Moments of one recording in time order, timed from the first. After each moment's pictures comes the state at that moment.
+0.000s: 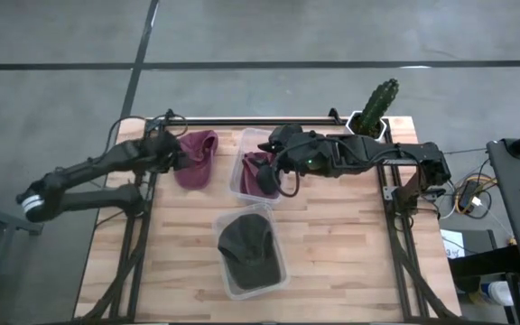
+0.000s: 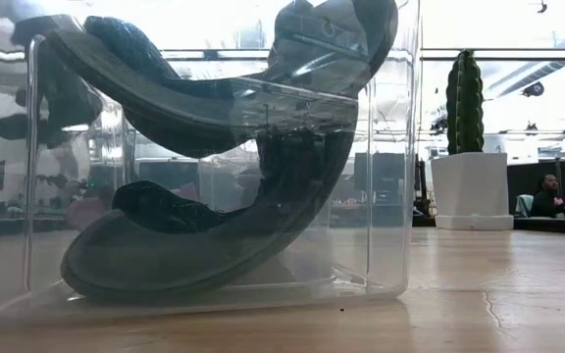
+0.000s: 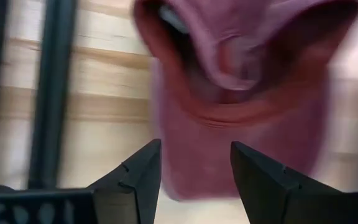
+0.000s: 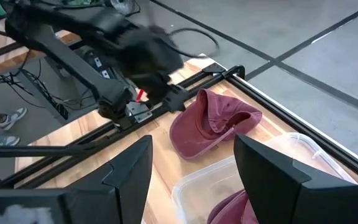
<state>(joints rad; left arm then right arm) 0.59 0.82 0.64 -0.93 -0.25 -1.05 0.09 1.71 1.93 -0.70 0.44 0.49</state>
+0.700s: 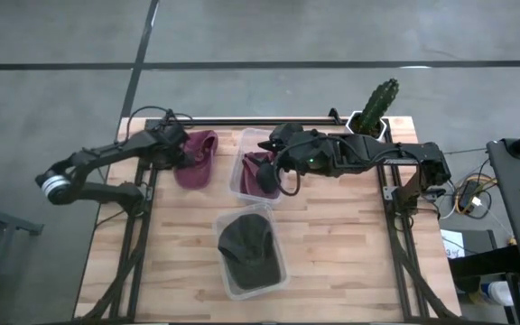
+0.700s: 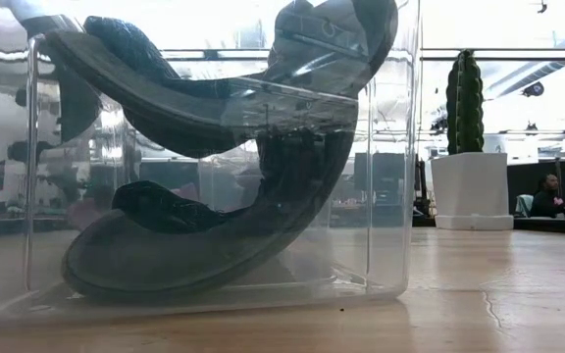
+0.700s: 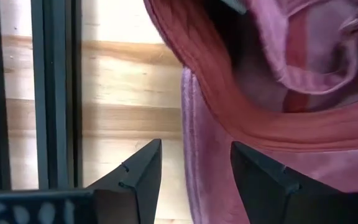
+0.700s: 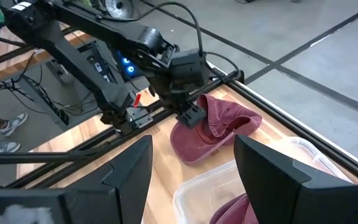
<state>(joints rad) 0.80 1.14 0.63 -0.83 -0.16 -0.82 0.09 1.71 1.94 -0.69 0.45 0.50</state>
